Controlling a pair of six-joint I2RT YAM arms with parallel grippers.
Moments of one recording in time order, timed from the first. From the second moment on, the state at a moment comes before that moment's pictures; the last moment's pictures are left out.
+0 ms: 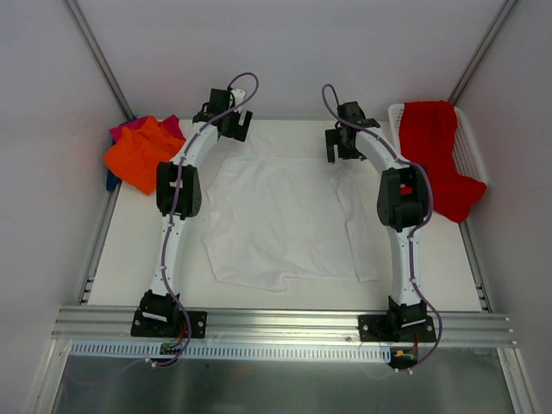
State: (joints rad) left arm -0.19 2.62 2.44 -0.54 0.06 0.16; right arm 0.26 2.34 2.05 -0.75 0.23 0.09
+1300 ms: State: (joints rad) left arm -0.48 1.83 1.25 -0.37 -0.20 -0.28; right arm 0.33 2.04 1.59 -0.67 0.11 0.25
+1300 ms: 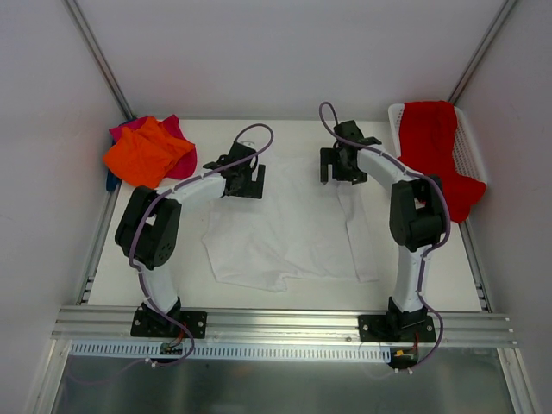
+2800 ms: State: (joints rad) left arm -0.48 1.85 1.21 -0.29 -0.20 -0.30; right arm 0.28 2.16 1.72 -0.64 0.12 0.27
